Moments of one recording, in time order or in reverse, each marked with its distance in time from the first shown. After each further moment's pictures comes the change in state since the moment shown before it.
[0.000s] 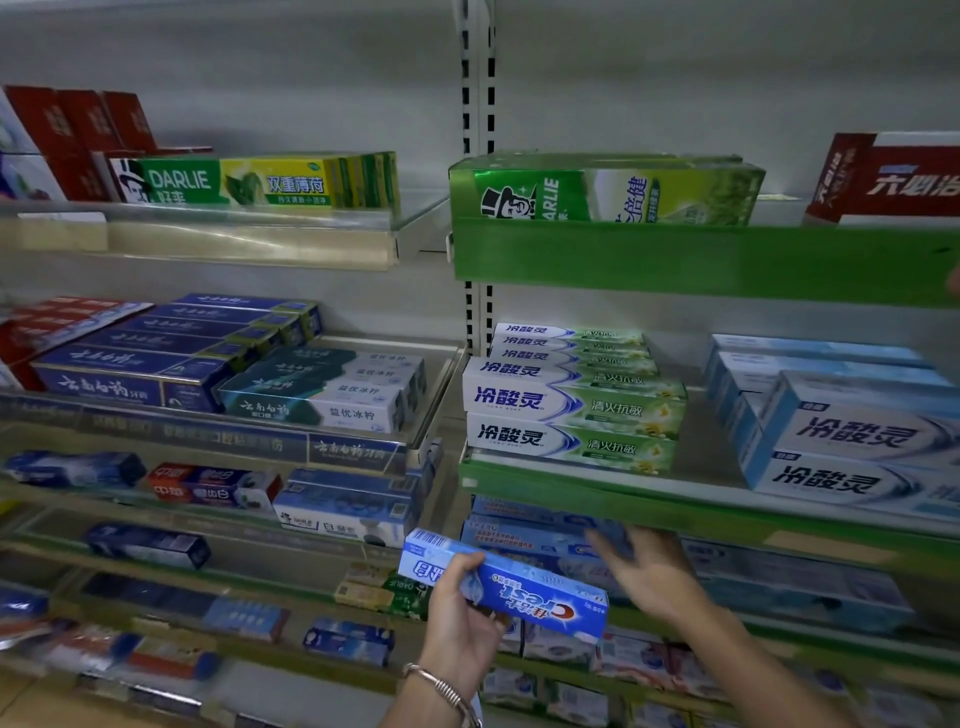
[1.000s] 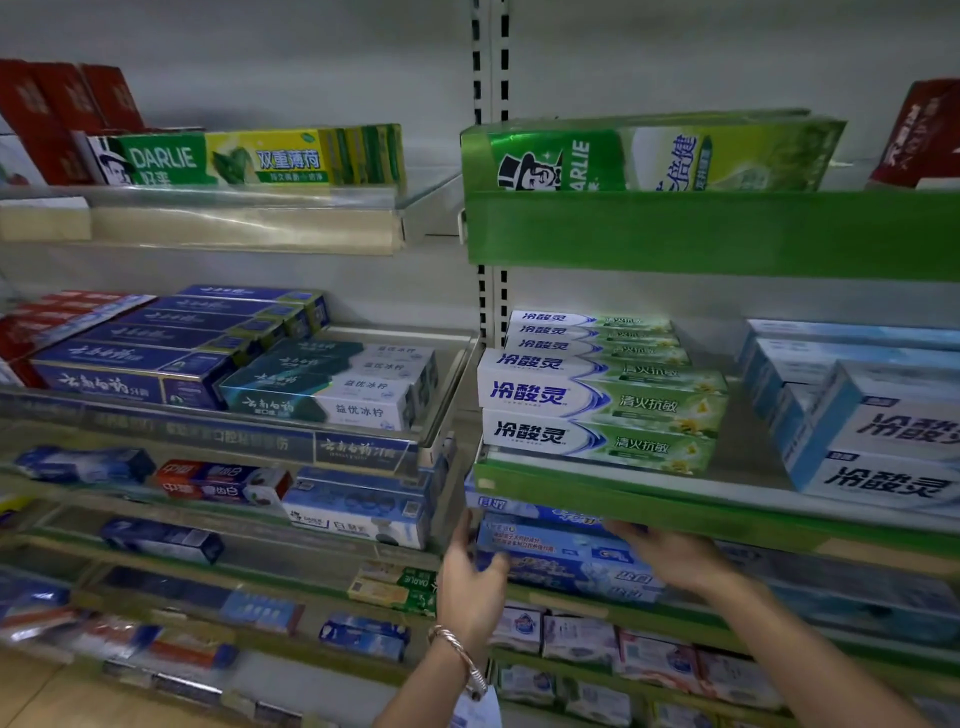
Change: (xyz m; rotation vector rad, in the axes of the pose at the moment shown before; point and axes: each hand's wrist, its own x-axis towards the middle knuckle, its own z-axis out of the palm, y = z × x) left_hand 0.055 0.008 -0.015 0.980 0.081 0.481; right_hand 0.025 -0.009 -0.014 0.090 -0.251 0.140
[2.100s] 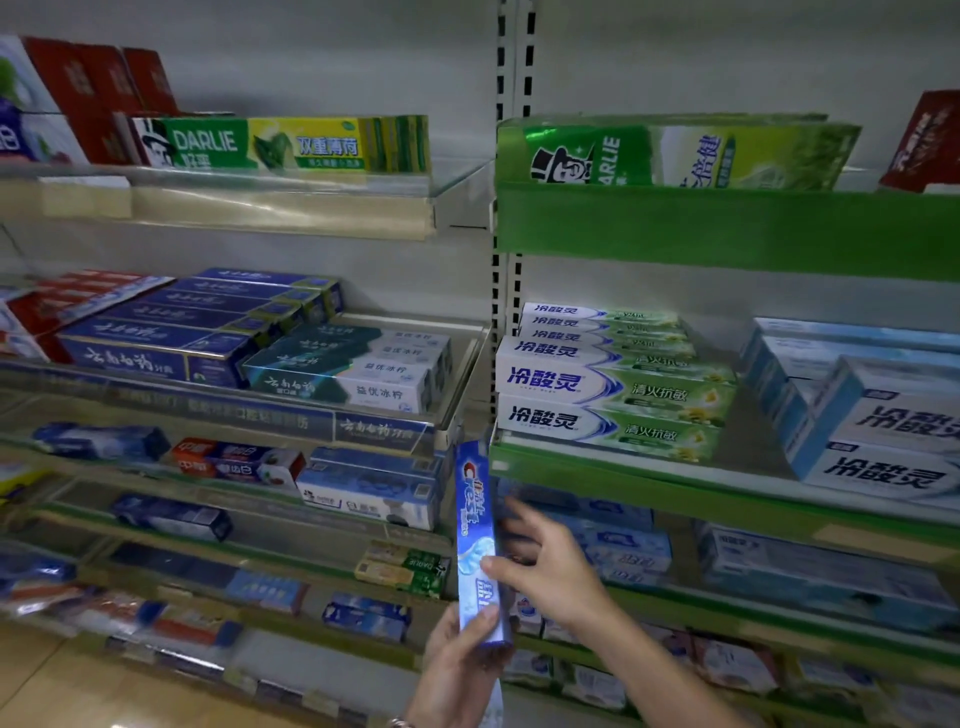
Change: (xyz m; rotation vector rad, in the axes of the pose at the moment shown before) left_hand -0.056 -0.055 -0.023 -0.966 -0.289 -0.233; right_hand -0.033 -0.079 0.091 0.625 -0.042 -0.366
